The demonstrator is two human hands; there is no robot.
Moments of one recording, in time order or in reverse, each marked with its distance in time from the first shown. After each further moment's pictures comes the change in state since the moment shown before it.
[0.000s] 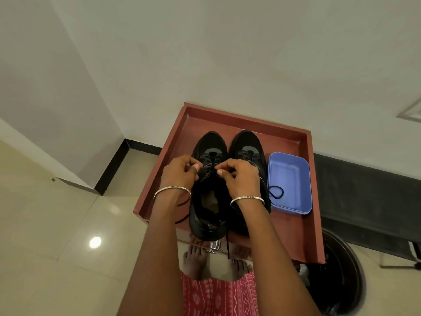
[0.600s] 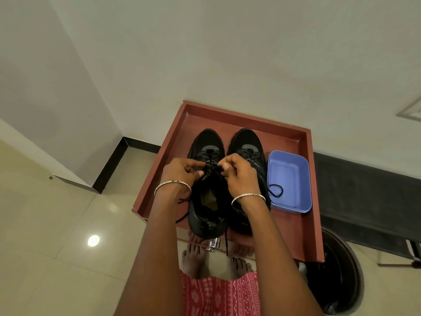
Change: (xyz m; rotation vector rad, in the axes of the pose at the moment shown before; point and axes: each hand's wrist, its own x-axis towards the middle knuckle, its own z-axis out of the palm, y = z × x) left_hand 0.006 -0.003 0.001 0.041 -0.122 -0.035; right_hand 0.000 0.006 0.001 0.141 -0.036 0.057
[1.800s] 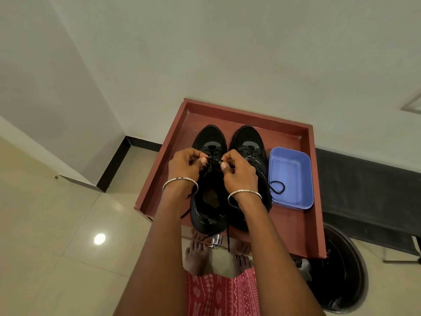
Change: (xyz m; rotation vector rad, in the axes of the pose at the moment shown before) left_hand -0.005 0.012 0.014 -0.160 0.182 0.071; right_hand -0.004 -0.004 0.006 -0.123 0.053 0.034
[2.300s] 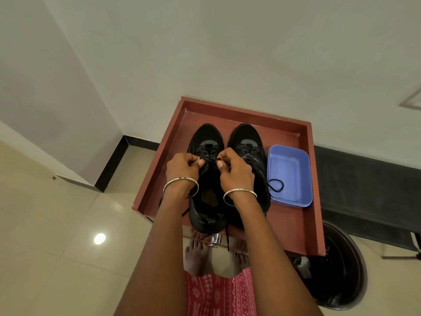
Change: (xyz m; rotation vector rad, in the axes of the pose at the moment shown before) left_hand 0.001 0.000 0.006 0.180 0.040 -0.075; right_hand -0.001 -0.004 0.002 -0.011 0.017 -0.023
